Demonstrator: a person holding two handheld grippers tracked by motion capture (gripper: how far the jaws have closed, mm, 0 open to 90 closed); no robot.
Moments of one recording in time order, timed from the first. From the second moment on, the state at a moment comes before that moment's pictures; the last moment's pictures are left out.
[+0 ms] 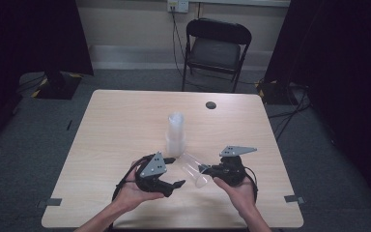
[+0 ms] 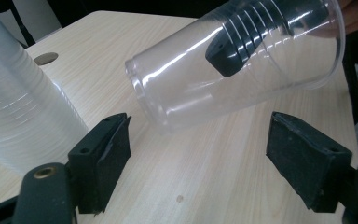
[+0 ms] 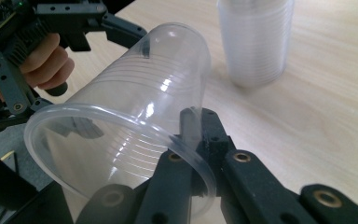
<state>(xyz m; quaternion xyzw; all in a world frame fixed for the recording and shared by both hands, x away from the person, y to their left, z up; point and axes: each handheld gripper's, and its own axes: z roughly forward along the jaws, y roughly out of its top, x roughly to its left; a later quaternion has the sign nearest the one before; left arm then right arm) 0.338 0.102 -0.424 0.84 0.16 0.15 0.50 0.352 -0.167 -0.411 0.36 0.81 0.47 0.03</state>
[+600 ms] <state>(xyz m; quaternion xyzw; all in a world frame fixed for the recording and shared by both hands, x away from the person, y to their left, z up) 0.324 0.084 -0.437 0.88 0.05 0.22 0.43 0.356 -0.151 -0.424 0.35 0.85 0.40 -0.05</state>
